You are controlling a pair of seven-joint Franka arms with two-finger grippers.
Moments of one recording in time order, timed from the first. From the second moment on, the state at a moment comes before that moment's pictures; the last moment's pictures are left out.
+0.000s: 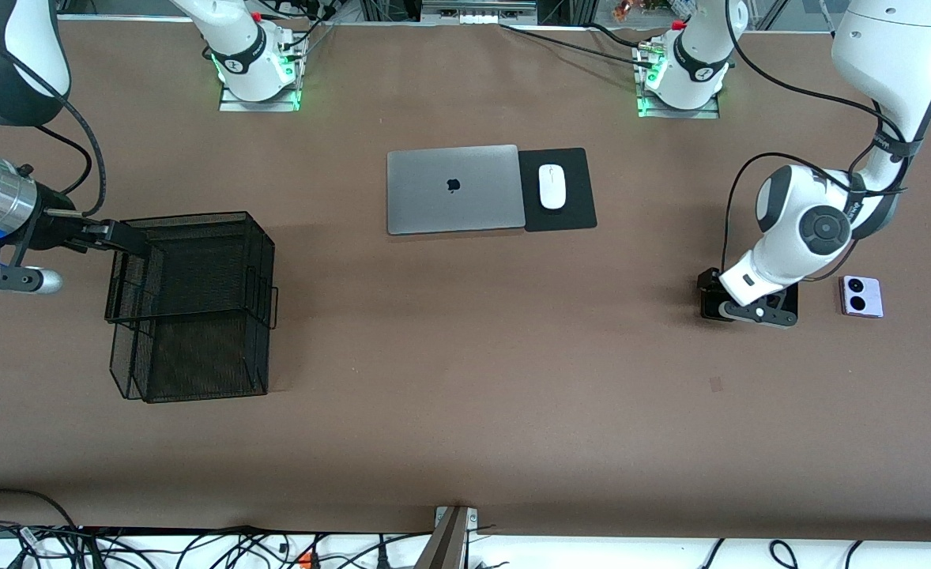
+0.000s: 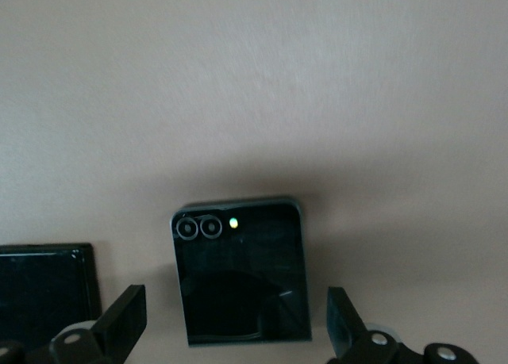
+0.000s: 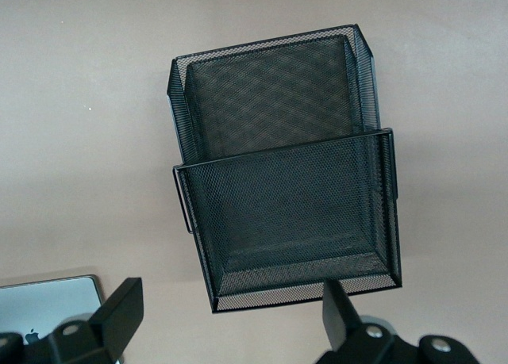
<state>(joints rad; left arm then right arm) 0.25 0.42 -0.22 -2.19 0.31 2.54 0.01 0.00 0.22 0.05 -1.49 0.02 1.64 0.14</state>
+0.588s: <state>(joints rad) 0.25 0.43 -0.22 -2.21 0.32 2.57 0.01 0.00 0.22 0.05 -1.49 0.02 1.64 0.14</state>
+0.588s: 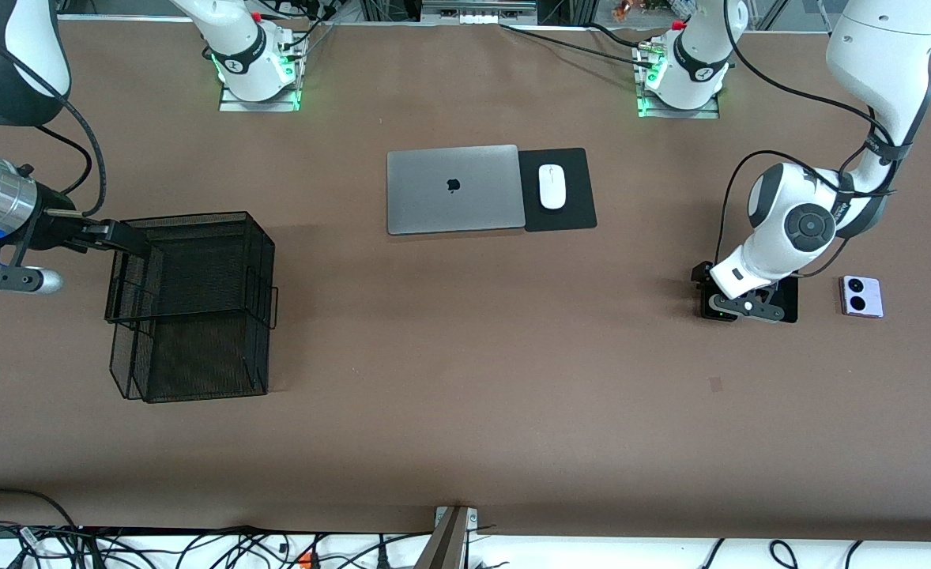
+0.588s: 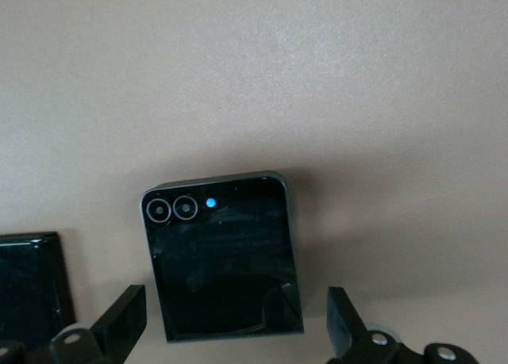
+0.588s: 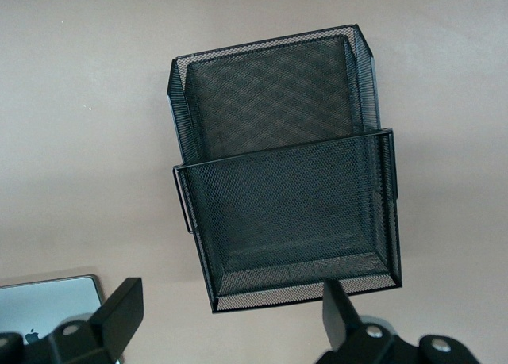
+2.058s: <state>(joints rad) 0.25 0.53 -0.21 -2.13 0.37 2.60 0.01 0.00 0.22 0.05 -1.49 0.02 1.64 0.14</state>
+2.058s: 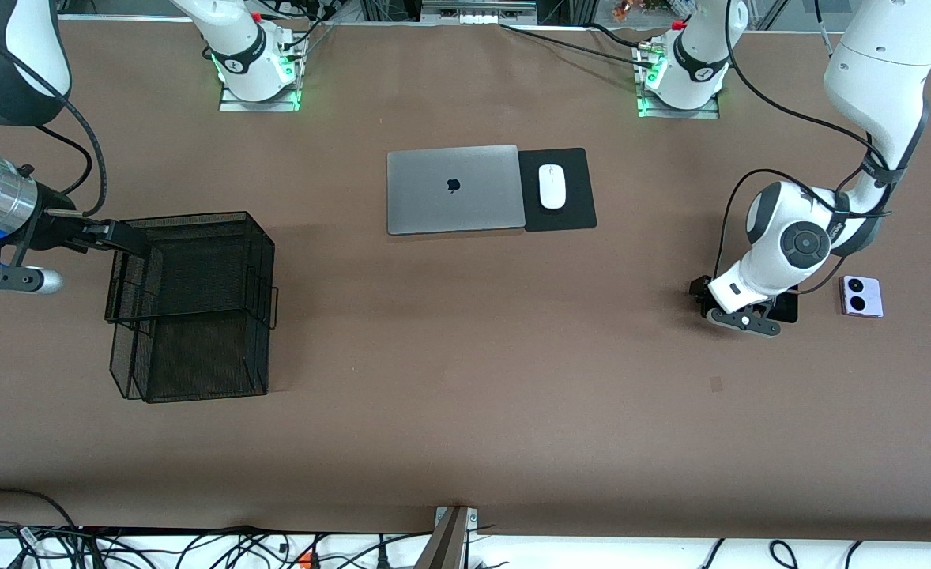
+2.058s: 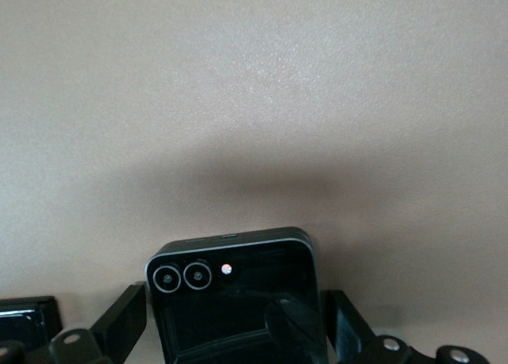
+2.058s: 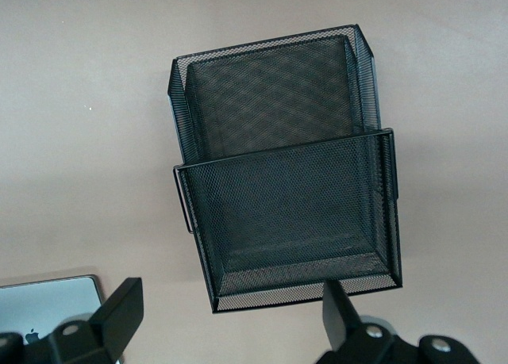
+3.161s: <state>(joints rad) 0.25 0.56 -0.21 -2.03 0.37 2.53 0.01 0.01 0.22 0.04 -1.51 0.02 1.64 0.14</state>
